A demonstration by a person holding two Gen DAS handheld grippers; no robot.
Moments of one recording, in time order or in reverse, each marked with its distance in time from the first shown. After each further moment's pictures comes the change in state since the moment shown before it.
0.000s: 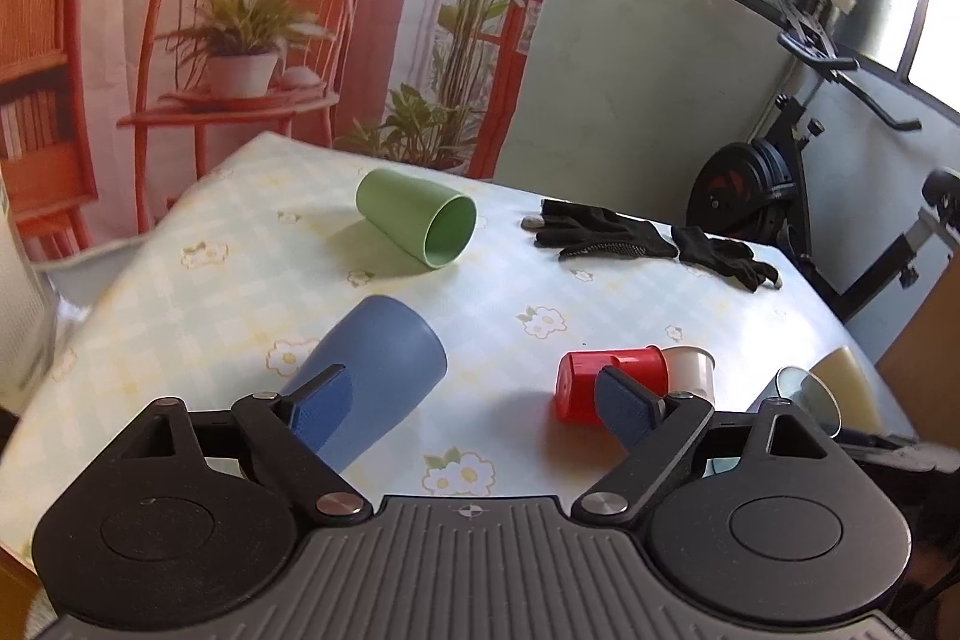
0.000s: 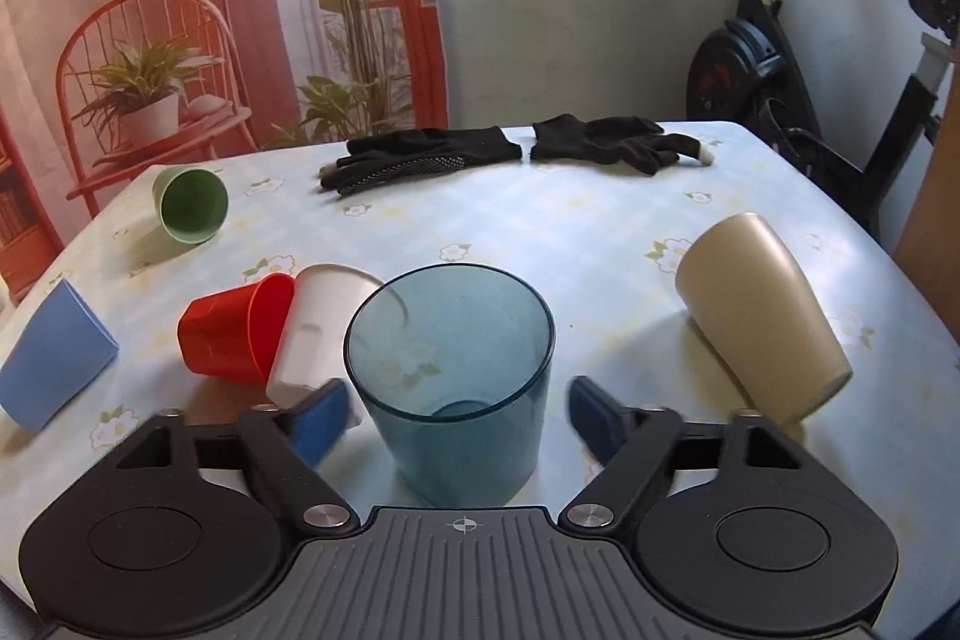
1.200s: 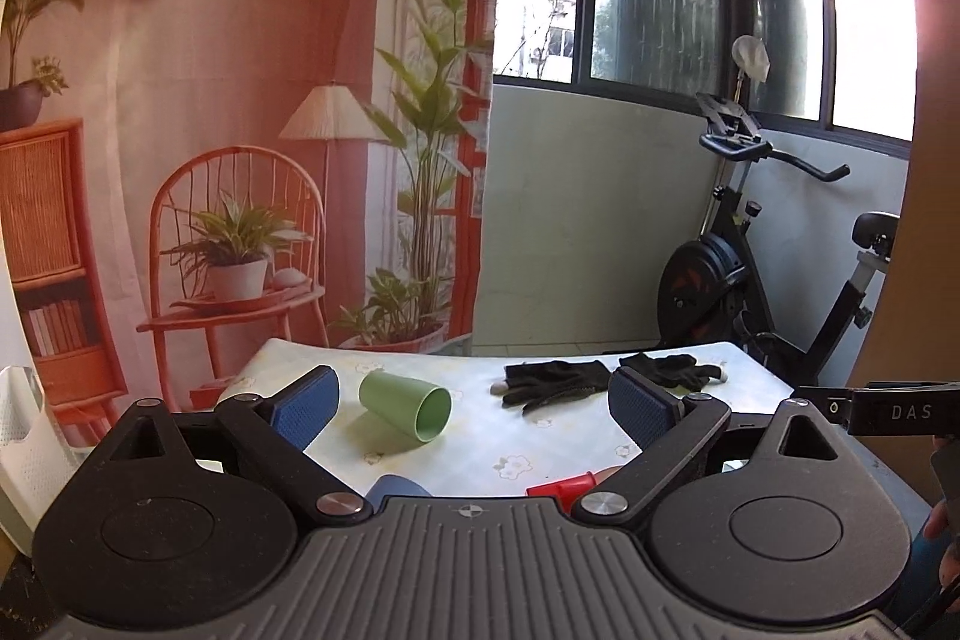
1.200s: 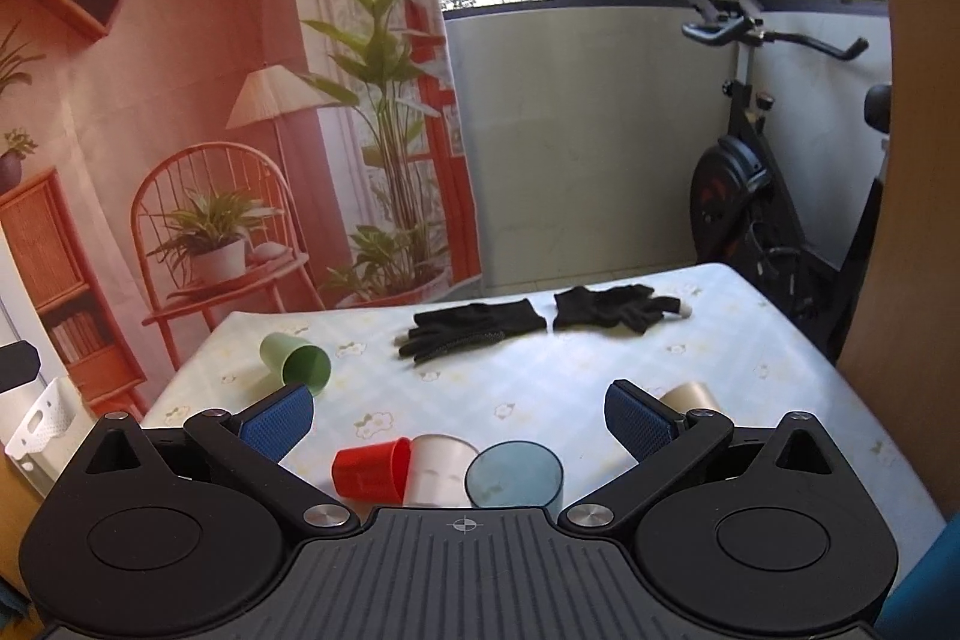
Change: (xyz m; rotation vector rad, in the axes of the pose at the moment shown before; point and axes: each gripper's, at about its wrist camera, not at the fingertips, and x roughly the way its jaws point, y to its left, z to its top) left arm -0.141 -0.040 0.036 0.173 -0.296 -0.006; right arm -0.178 0.013 0.053 0.022 -0.232 0.071
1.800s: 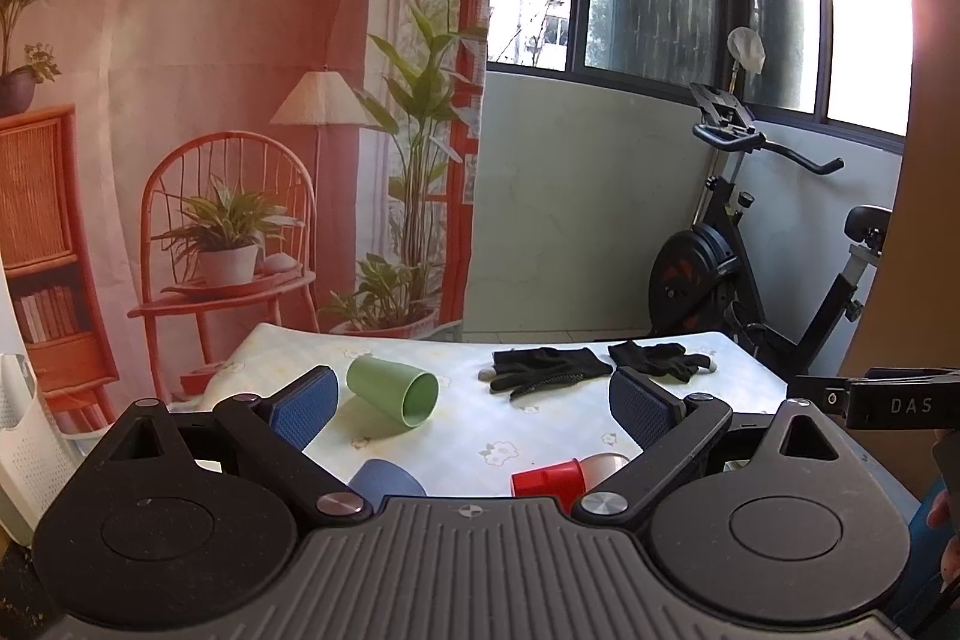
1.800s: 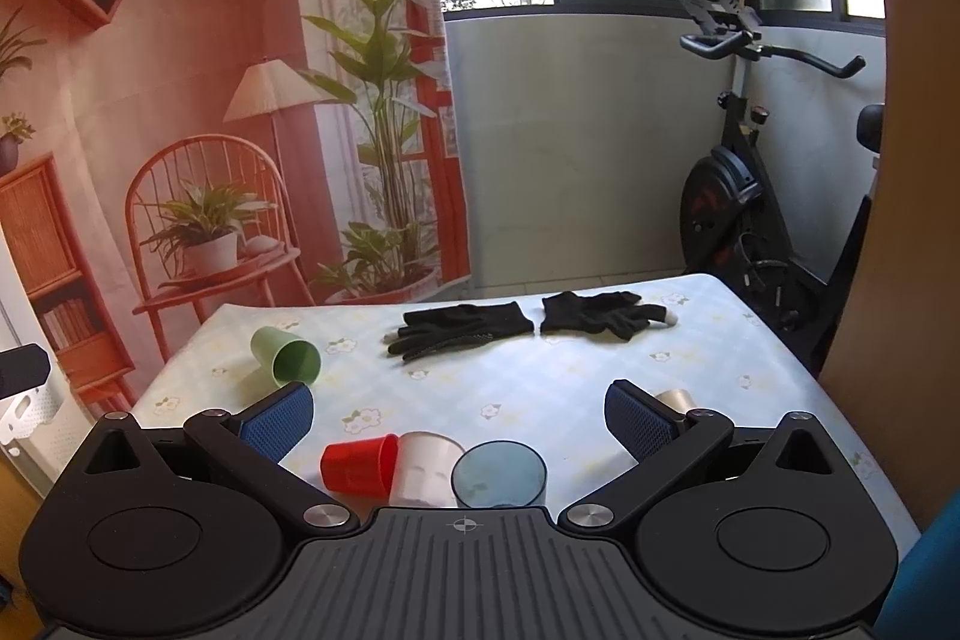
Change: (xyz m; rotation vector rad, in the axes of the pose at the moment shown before) left arm 0.005 0.000 -0.003 -0.009 0.035 -0.016; right arm -0.004 0.005 0.000 -0.027 0.005 -0.022
